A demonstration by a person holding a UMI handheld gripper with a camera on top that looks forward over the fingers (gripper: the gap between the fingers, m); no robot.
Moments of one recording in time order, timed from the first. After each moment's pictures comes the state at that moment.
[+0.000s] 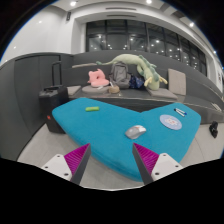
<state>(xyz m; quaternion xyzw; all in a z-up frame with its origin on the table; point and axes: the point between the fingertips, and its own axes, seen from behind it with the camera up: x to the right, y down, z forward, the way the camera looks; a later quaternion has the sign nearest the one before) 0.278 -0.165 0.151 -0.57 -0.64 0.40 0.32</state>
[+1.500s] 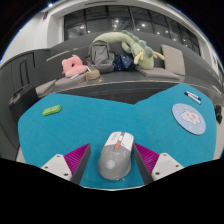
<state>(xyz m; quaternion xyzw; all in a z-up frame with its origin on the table) -0.016 -0.096 -0.011 -0.65 -0.61 0.36 0.28</state>
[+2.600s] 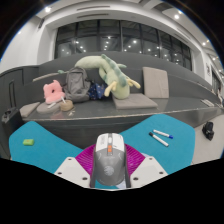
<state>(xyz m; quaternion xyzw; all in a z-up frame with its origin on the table) -0.096 0.143 0.143 -0.63 -0.56 0.38 0.38</state>
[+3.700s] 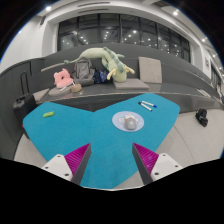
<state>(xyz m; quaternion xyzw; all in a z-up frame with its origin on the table) 0.208 0.114 0.146 -0.65 -0.59 0.34 0.33</state>
